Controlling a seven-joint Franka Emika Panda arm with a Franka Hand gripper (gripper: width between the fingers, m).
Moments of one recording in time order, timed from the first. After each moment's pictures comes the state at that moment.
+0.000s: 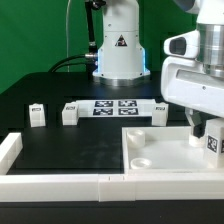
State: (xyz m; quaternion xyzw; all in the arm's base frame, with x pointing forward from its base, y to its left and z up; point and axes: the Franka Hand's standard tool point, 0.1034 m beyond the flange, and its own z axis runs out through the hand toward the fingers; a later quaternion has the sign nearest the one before) arm 0.625 0.122 0.059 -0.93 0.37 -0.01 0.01
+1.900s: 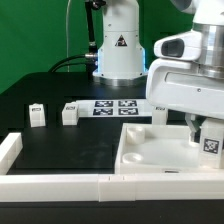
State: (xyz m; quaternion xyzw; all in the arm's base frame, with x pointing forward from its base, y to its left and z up) arm 0.625 0.110 0.058 -0.96 0.27 -0.01 -0.01
